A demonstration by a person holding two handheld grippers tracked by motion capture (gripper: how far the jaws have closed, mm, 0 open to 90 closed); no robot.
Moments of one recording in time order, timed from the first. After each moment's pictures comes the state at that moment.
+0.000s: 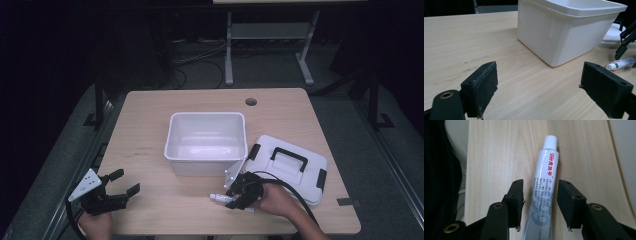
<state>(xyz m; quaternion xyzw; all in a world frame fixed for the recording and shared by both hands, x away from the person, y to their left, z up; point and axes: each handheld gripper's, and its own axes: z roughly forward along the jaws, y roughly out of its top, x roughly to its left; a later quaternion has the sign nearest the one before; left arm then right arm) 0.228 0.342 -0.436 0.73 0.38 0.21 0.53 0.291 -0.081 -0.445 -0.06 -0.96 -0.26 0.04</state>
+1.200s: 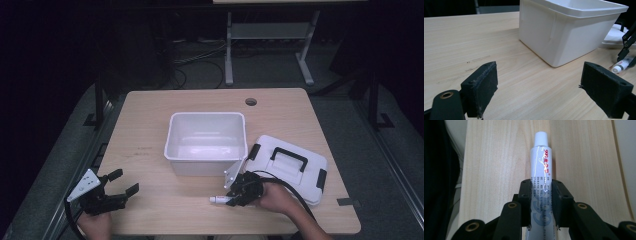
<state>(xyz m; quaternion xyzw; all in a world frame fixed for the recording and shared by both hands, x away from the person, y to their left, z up) 0.228 0.344 -0.436 0.72 0.39 0.21 0.53 0.295 -0.081 -0.447 -0.04 -0.97 -0.25 0.04</state>
